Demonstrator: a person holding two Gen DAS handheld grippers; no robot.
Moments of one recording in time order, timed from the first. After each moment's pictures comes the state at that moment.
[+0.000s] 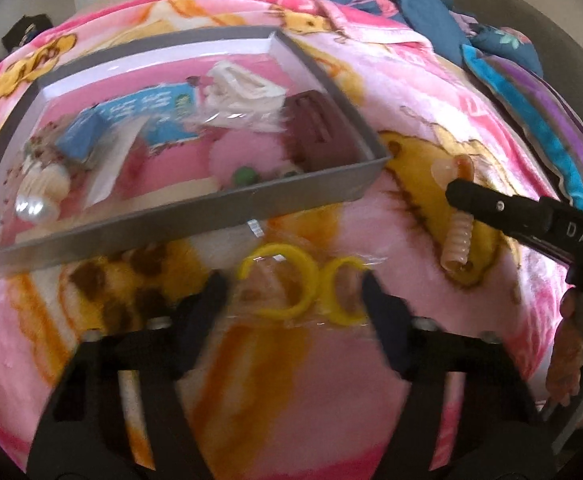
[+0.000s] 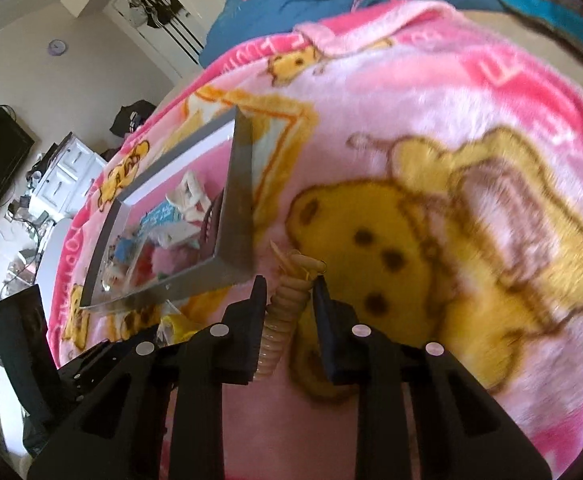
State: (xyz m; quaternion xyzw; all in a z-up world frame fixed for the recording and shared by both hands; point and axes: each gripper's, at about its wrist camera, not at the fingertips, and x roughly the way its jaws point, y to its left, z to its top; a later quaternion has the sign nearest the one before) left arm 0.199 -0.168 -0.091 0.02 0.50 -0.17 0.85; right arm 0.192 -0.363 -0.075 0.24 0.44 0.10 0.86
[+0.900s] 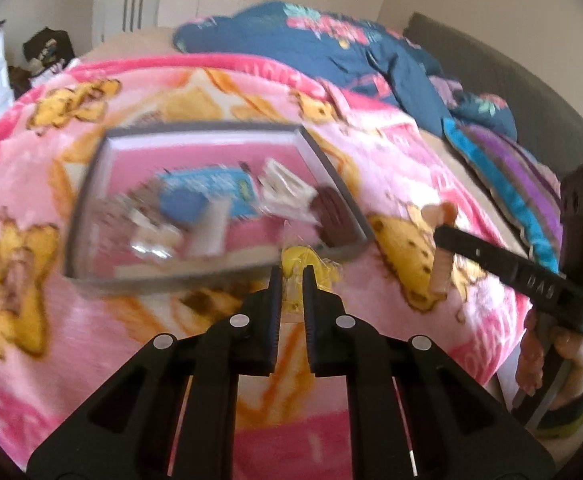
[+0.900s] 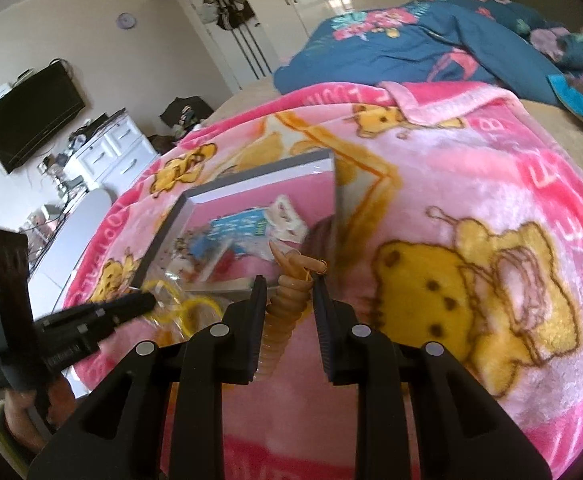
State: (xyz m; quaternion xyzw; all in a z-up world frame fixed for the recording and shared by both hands) left arm 0.170 -0.085 0.006 -0.05 0.41 -0.17 0.89; right arm 0.169 -0.310 0.000 0.15 0.38 0.17 0.90
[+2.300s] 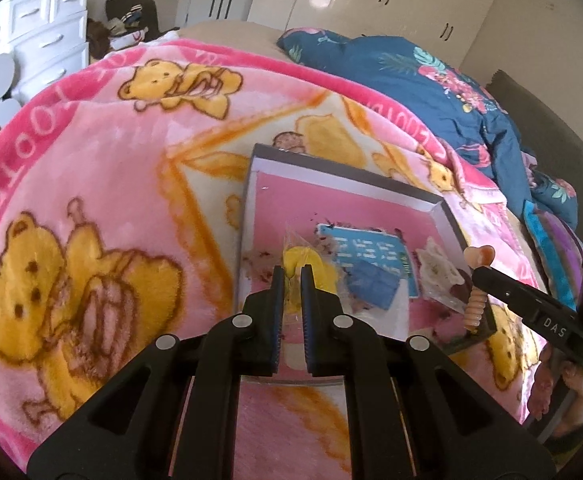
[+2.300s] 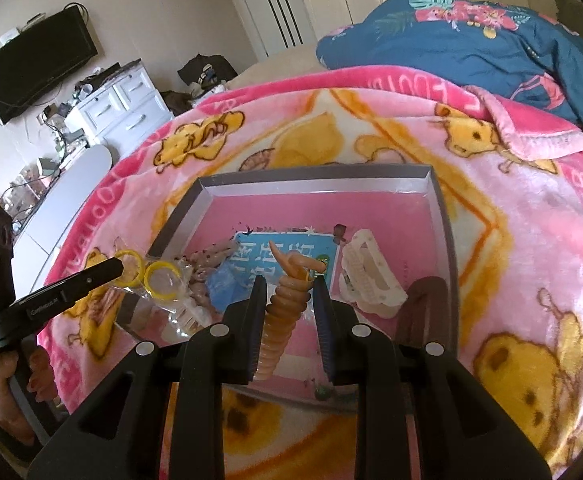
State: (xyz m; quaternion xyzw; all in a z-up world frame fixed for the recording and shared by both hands) left arm 0.248 0.050 -0.018 -0.13 0.41 -0.06 0.90; right arm 0.286 -0.201 -0.018 0.08 0.42 0.21 0.88
